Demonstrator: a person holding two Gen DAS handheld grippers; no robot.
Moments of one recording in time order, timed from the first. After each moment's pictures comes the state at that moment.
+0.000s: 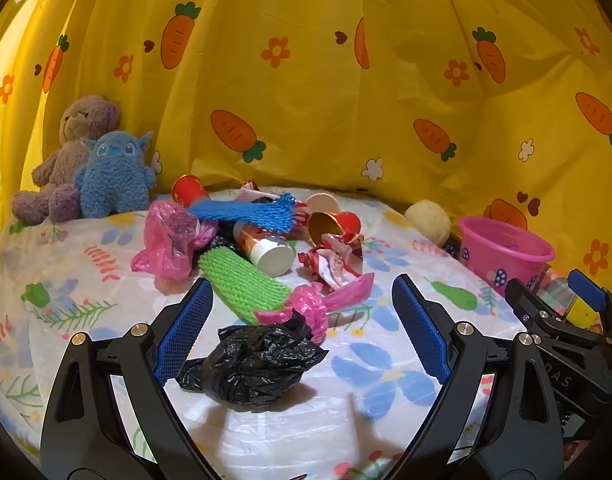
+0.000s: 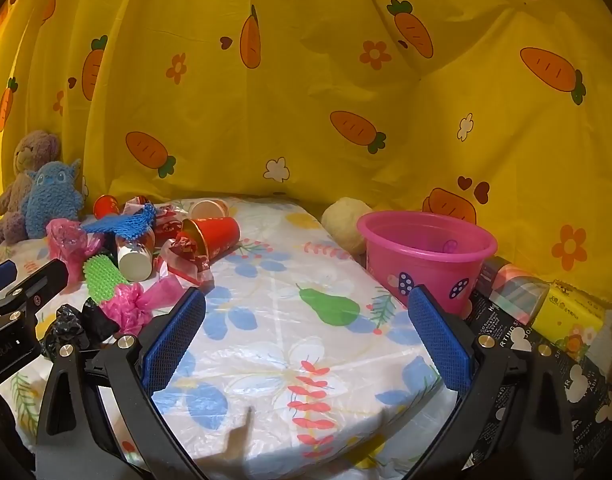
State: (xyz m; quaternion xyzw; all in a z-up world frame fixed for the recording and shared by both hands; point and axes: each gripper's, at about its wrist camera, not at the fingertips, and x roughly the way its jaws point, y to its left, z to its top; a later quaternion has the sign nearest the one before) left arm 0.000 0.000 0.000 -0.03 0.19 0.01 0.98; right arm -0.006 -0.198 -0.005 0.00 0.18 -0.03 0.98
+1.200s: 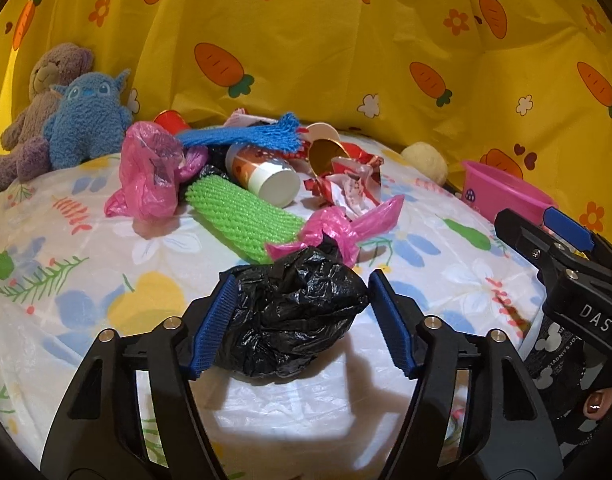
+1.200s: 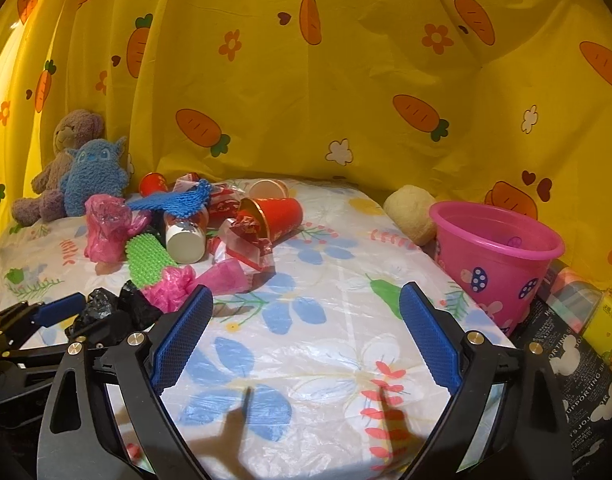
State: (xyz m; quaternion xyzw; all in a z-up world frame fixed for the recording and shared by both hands) left arm 0.029 0.030 -0.058 -0.04 0.29 -0.04 0.96; right arm 0.023 -0.158 -0.024 0.00 0.21 0.09 0.97
